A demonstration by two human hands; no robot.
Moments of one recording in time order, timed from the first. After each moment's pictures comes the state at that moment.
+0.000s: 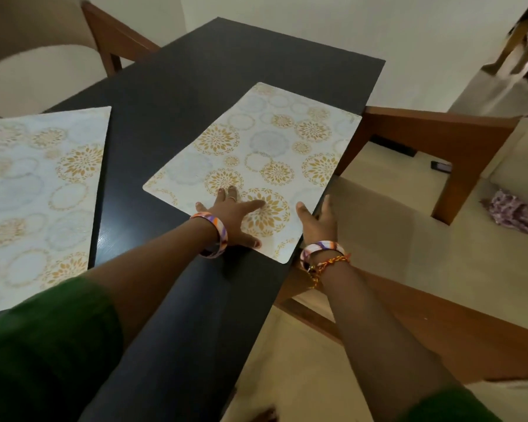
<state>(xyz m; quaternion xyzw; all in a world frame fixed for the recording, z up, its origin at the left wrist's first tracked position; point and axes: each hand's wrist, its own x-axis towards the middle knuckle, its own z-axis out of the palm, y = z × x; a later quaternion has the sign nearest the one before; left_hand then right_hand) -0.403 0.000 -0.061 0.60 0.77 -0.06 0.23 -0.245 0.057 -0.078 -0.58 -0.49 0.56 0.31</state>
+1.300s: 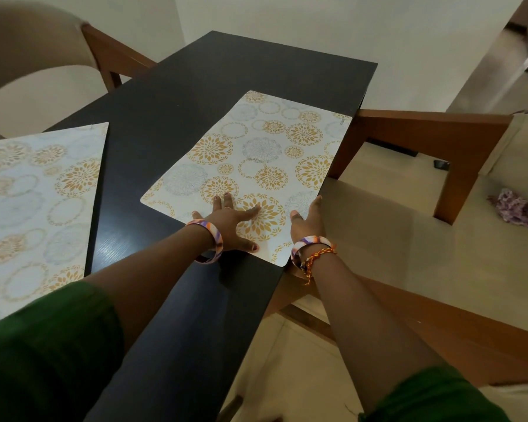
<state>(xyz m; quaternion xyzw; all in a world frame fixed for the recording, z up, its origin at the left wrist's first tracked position) -0.392 0.009 -0.056 0.57 0.78 -0.07 0.27 -0.248 0.069 -0.071 -0.61 -0.53 0.55 0.22</state>
